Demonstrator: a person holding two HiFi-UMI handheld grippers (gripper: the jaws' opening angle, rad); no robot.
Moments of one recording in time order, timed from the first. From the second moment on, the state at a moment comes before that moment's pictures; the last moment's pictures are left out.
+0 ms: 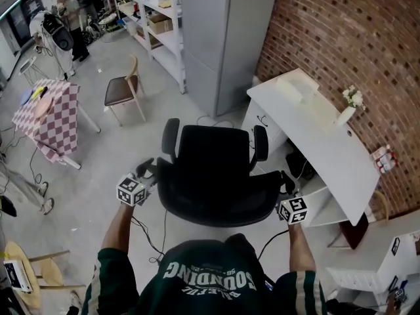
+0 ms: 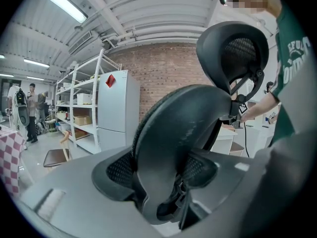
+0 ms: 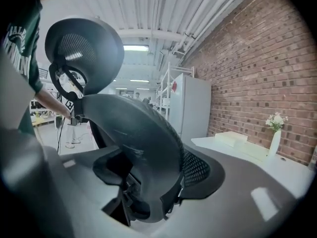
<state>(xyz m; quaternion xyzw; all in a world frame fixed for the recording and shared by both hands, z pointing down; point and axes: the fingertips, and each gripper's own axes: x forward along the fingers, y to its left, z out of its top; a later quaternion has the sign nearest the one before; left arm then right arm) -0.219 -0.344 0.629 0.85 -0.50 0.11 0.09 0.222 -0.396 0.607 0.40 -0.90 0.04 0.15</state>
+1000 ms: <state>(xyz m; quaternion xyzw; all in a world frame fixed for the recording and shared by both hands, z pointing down) -0.236 -0.293 0.629 0.86 -0.49 0.12 0.11 0.209 -0.332 0.610 0.45 -0.87 0.08 0.16</state>
